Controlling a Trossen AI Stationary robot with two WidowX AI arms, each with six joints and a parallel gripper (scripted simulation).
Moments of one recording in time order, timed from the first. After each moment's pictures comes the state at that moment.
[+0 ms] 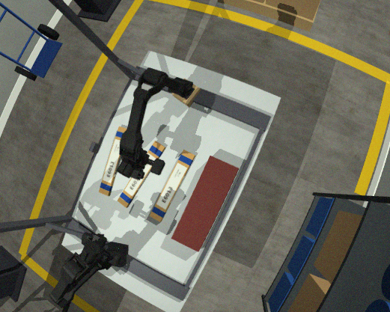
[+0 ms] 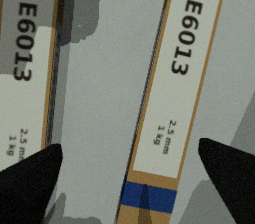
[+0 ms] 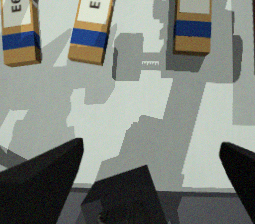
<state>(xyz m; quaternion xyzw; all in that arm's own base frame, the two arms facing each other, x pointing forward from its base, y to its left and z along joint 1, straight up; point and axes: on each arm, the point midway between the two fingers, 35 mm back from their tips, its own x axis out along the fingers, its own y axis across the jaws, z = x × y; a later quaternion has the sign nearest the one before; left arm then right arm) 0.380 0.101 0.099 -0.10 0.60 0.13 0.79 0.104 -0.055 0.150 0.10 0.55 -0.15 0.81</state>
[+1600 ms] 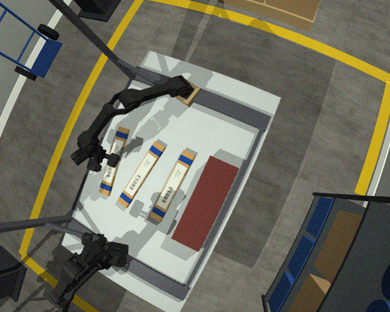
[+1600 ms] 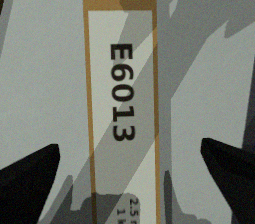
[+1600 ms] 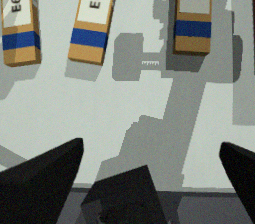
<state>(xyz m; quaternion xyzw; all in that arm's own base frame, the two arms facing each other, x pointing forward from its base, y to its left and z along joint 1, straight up) 0.500 -0.101 0.051 -0.11 0.60 0.14 0.78 0.104 -0.055 0.150 0.10 0.55 -0.15 0.81</state>
